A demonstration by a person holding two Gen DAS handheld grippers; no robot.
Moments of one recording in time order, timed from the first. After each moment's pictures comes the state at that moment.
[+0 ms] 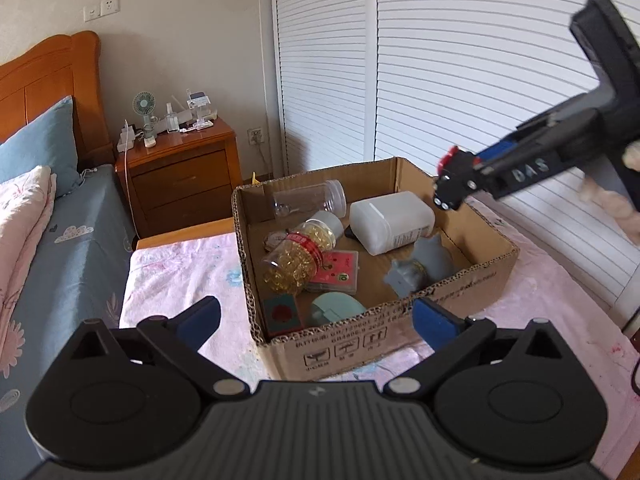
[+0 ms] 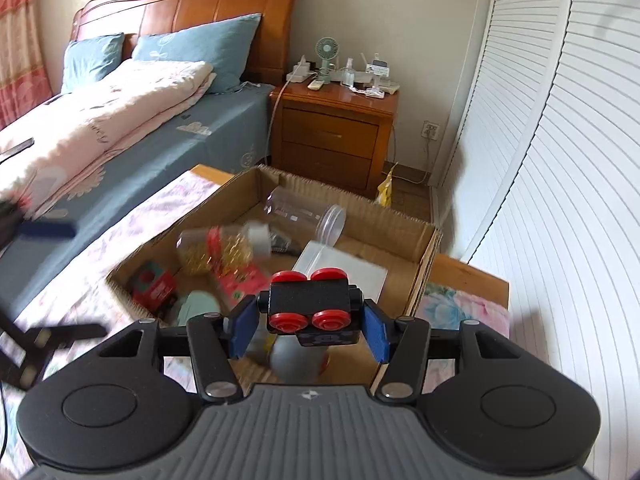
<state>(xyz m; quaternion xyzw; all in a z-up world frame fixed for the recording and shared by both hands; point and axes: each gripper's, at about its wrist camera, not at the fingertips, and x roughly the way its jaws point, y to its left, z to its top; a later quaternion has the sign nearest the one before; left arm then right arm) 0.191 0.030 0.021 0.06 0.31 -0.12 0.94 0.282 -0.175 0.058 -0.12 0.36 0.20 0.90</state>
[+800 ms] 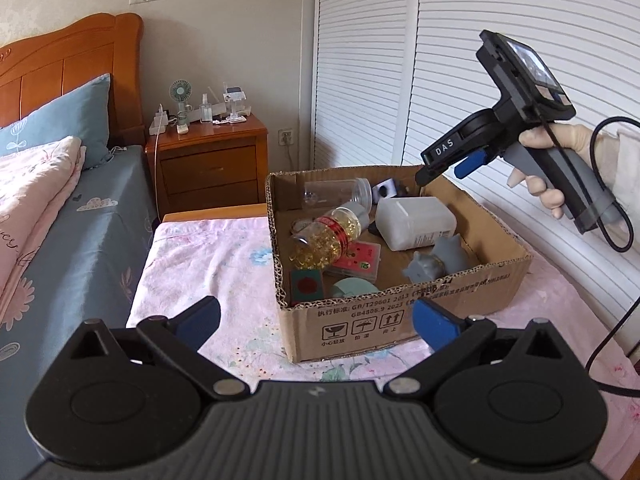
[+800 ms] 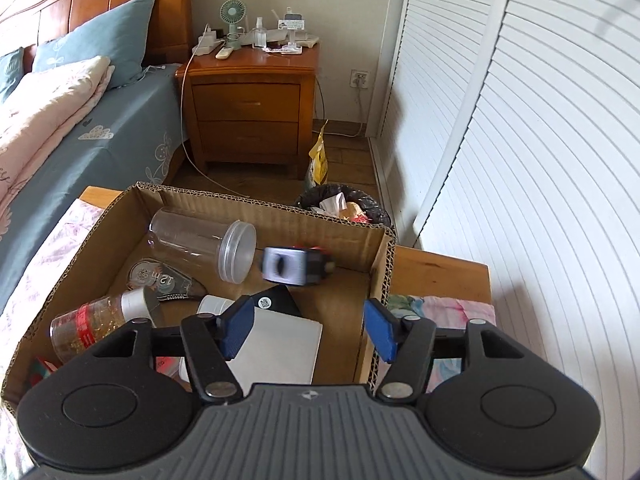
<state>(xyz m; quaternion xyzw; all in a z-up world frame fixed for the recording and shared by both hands) 0.169 0.048 0.013 0.02 0.30 -0.08 0.95 0.377 -0.176 0.023 -0.06 0.42 0.09 0.90</state>
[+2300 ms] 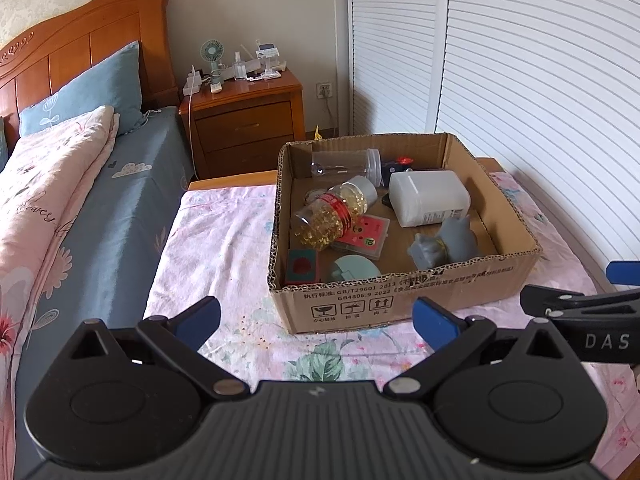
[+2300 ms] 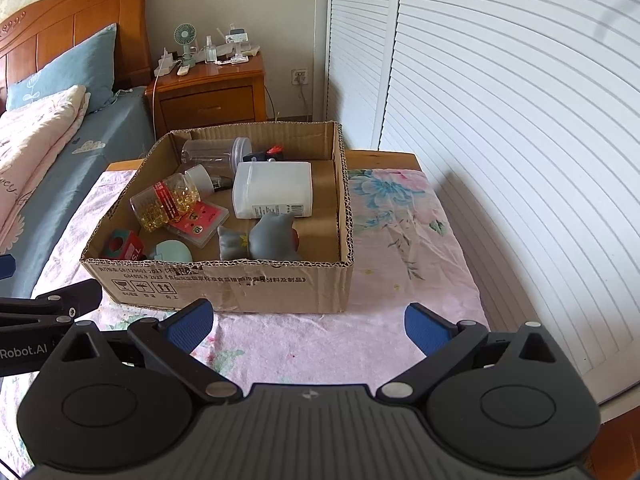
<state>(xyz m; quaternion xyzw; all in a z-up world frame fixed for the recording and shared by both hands) 0.177 0.007 0.040 0.03 0.38 0.00 0.92 0.170 -0.173 0.033 0.00 0.41 0.00 0.91</state>
